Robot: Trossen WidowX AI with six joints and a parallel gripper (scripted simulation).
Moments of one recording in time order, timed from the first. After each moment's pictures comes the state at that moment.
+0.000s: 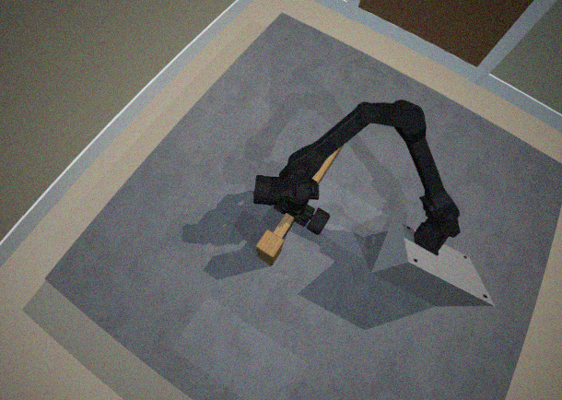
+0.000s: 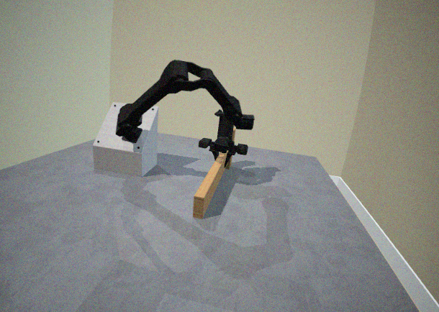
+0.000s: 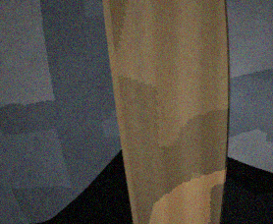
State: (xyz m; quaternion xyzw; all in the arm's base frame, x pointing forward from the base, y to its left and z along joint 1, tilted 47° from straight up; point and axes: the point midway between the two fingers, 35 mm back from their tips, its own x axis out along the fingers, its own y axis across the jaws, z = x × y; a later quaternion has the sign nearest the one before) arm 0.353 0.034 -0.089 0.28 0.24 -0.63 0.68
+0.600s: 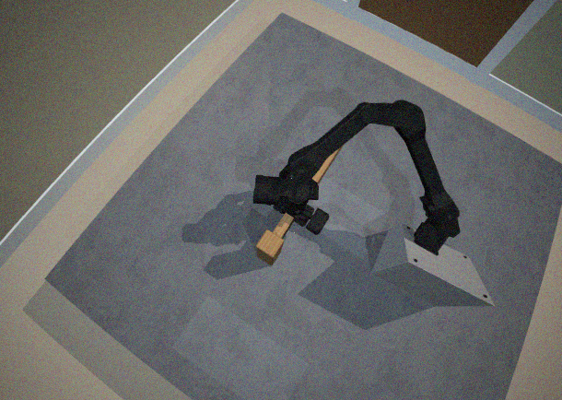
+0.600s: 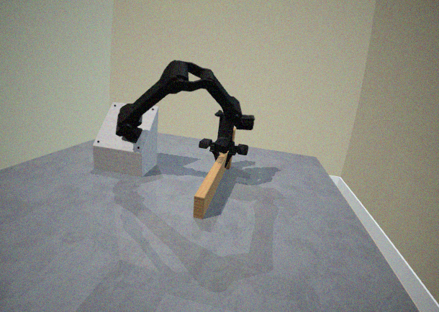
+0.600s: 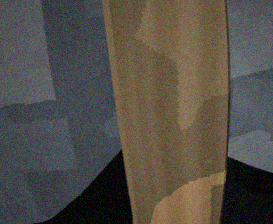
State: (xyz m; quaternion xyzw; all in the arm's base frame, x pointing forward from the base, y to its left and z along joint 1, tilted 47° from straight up) arm 0.355 0.033 -0.090 0.28 0.24 -0.63 0.68
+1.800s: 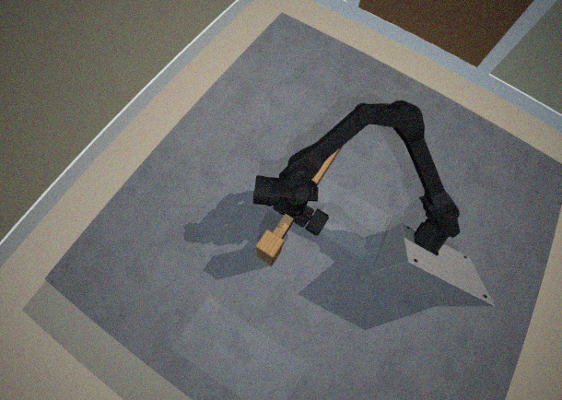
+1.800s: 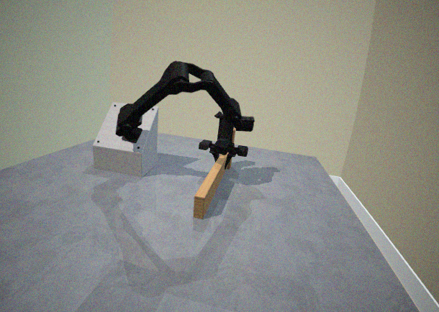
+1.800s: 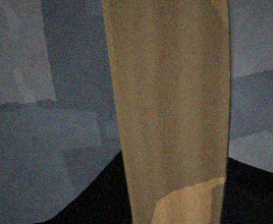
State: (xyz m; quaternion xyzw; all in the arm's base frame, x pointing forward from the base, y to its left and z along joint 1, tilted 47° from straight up) arm 0.355 0.030 -0.094 0.28 0.24 -0.63 0.68
